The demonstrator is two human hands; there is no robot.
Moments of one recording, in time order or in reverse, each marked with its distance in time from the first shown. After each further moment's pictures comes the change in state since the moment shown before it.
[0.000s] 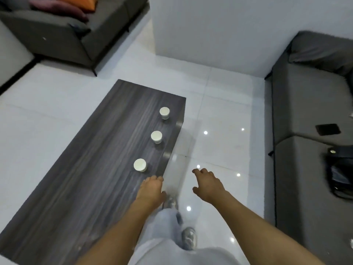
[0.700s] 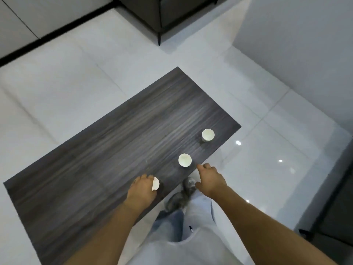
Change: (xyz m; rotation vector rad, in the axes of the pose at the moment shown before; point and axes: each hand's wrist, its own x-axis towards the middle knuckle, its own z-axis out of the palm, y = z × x) left_hand 0.160 -0.099 -0.071 -0.362 -0.027 -0.507; right_hand 0.283 -0.090 -0.109 -0.272 -0.219 -0.333
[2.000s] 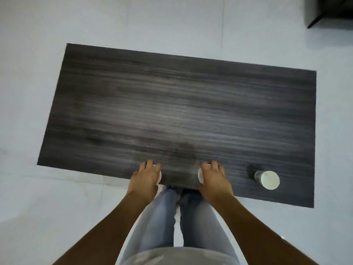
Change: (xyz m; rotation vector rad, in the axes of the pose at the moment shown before) left_hand 0.047 -0.017 0.116 -0.348 0.178 -0.505; right_hand 0.155 -0.058 0.046 -0.509 -0.291 -0.463
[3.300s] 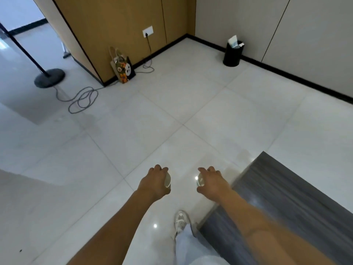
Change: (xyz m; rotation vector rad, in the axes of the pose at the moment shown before) left_hand -0.213 -0.690 -0.188 -0.511 0.252 -0.556; right_hand -0.007 -0.798 0.023 -0.401 -0.022 -0.667
